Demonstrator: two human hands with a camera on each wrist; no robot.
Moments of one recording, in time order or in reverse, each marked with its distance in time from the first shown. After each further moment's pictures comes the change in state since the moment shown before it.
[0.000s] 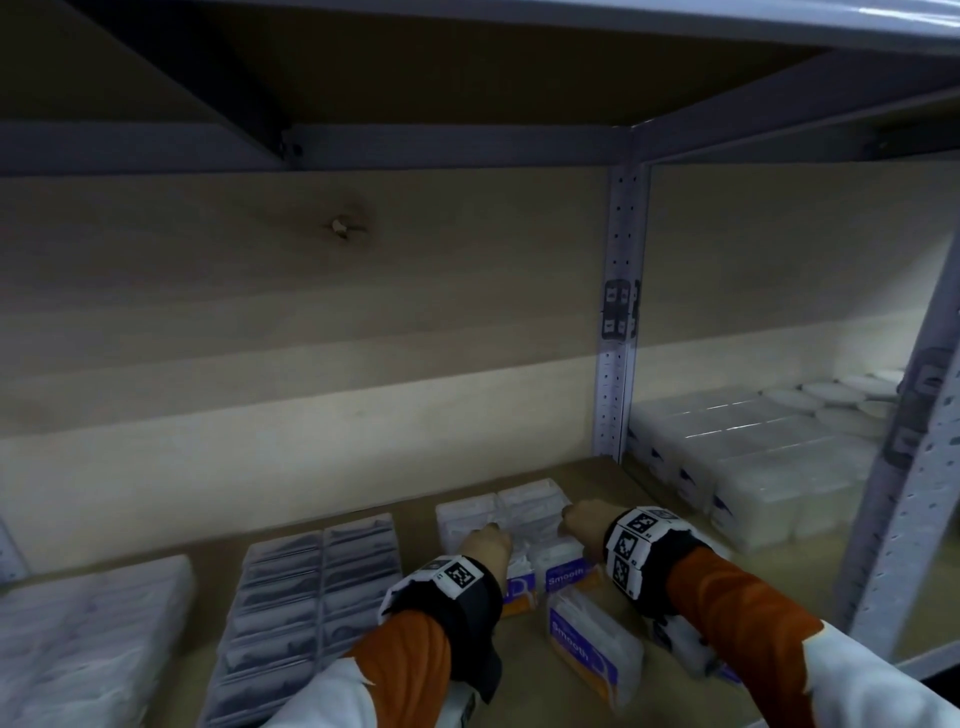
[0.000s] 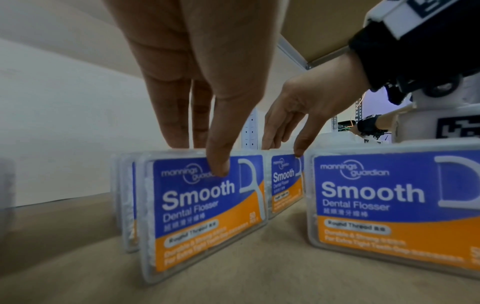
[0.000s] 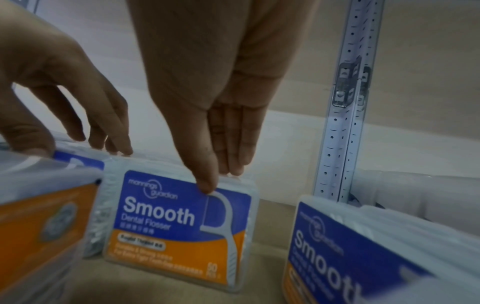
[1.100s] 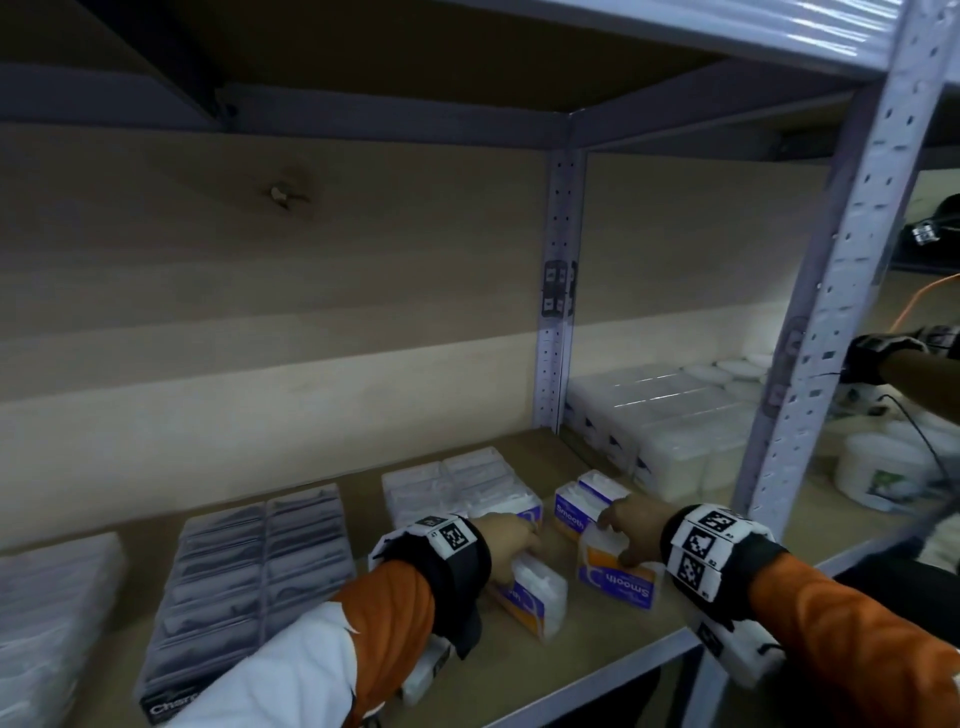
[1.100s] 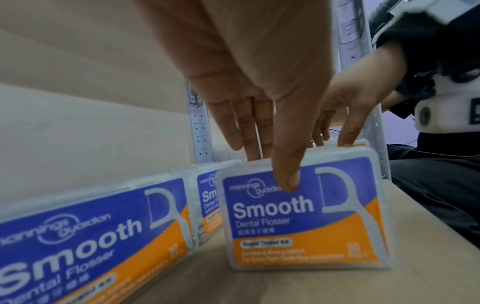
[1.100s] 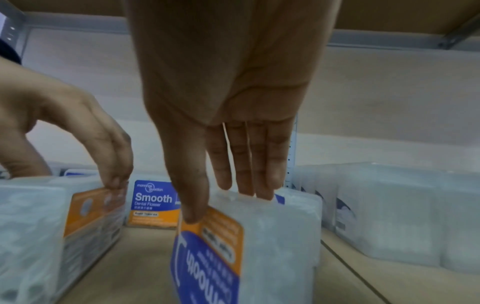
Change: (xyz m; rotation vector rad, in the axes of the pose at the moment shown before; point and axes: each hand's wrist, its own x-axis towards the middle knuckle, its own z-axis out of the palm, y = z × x) left_hand -0.016 0.054 0.002 0.221 -0.078 0.595; right_hand -0.095 0.046 0.061 0.281 -0.018 0.268
